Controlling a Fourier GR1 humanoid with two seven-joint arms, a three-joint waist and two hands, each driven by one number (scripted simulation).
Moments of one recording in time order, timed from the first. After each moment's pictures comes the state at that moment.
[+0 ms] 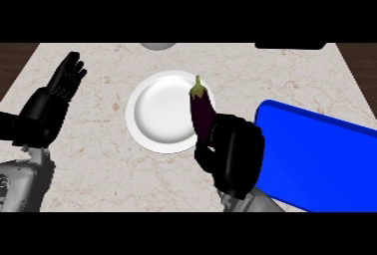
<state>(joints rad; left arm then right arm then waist) -0.29 0.31 0.03 -1.60 0.07 -0.03 0.12 -0.41 -0.02 0.65 -1.67 1.33 -0.29 1.18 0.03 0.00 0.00</state>
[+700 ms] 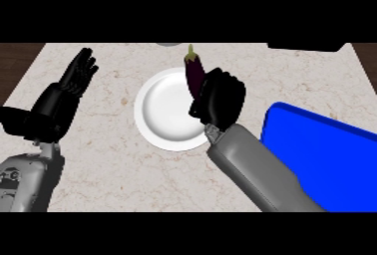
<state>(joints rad) -0.33 0.28 0.01 -1.58 0.06 -0.05 0.10 -0.78 -0.01 0.52 -1.19 1.11 -0.35 1.18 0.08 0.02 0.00</state>
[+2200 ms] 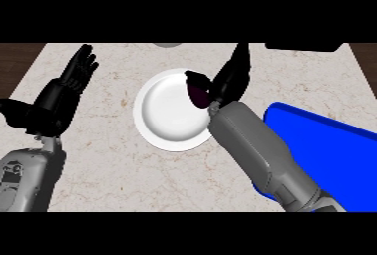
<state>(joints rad) -0.36 0.27 0.02 -1.54 0.06 -0.05 0.10 -0.96 -0.01 0.43 -0.78 0.78 -1.14 1.04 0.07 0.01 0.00</state>
